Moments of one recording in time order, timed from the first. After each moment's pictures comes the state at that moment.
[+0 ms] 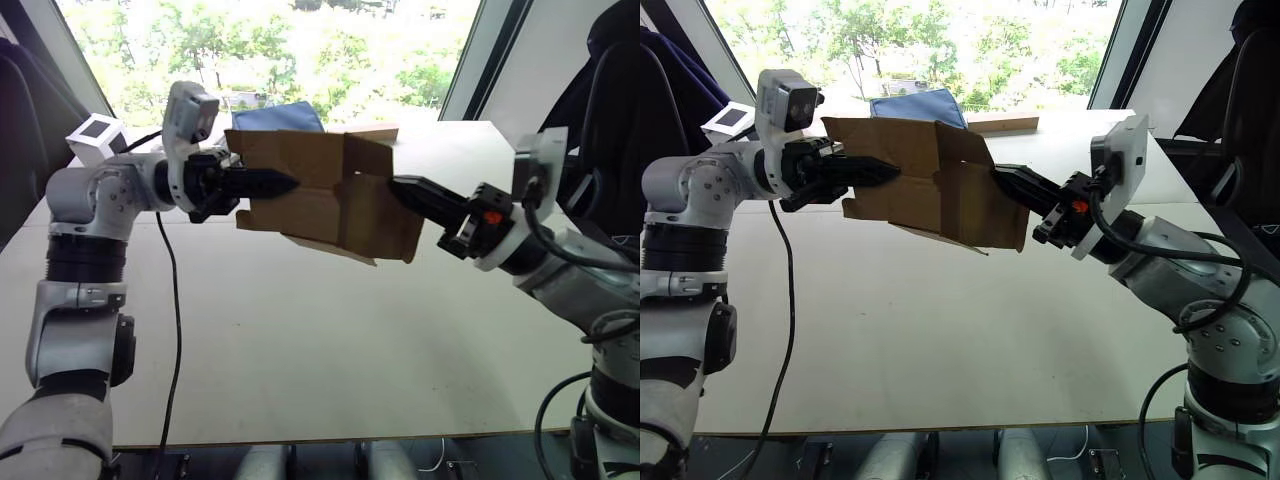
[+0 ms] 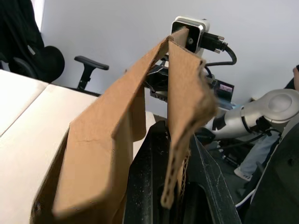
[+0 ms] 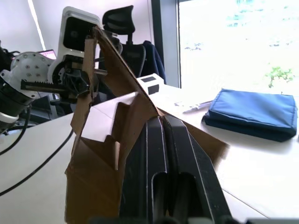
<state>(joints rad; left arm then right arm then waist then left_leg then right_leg) -1.06 0.66 0.02 0.32 -0.74 0.94 -1.50 -0.48 -0.70 -0.29 -0.62 1.22 0.84 0.27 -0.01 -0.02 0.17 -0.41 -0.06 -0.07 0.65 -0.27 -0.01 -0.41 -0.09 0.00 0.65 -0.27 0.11</state>
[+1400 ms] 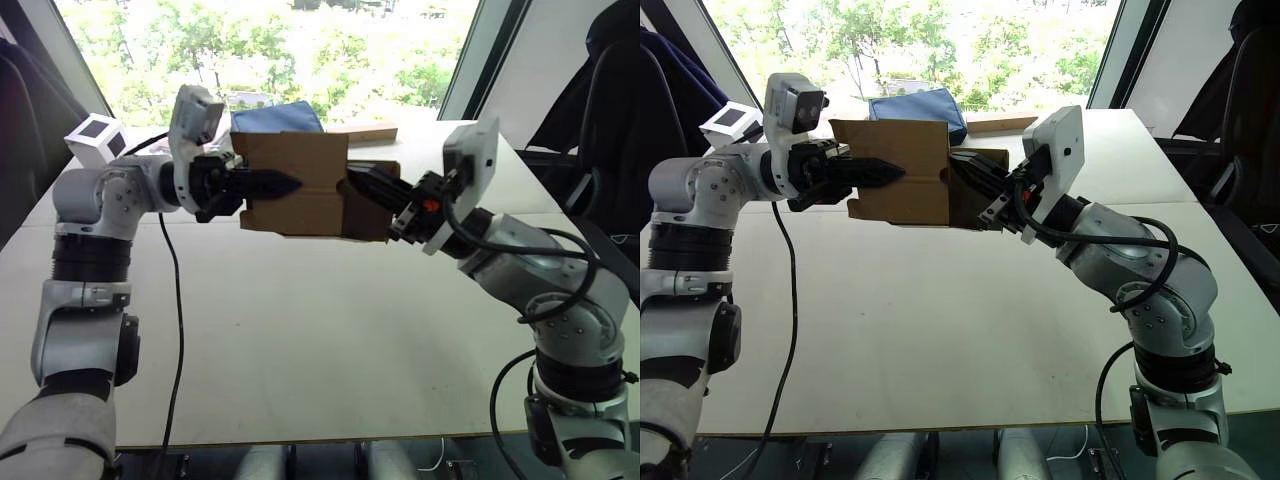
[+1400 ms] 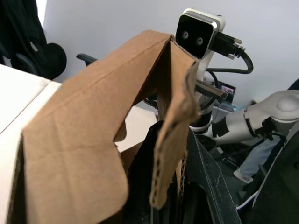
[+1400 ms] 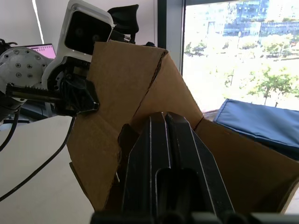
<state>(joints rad) -1.06 0.64 0.02 0.30 -0.74 0.97 -1.50 -0.64 -0.53 -0.05 -0.58 0.97 0.80 0.23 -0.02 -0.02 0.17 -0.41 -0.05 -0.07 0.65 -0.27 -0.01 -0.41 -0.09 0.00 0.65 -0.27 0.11</state>
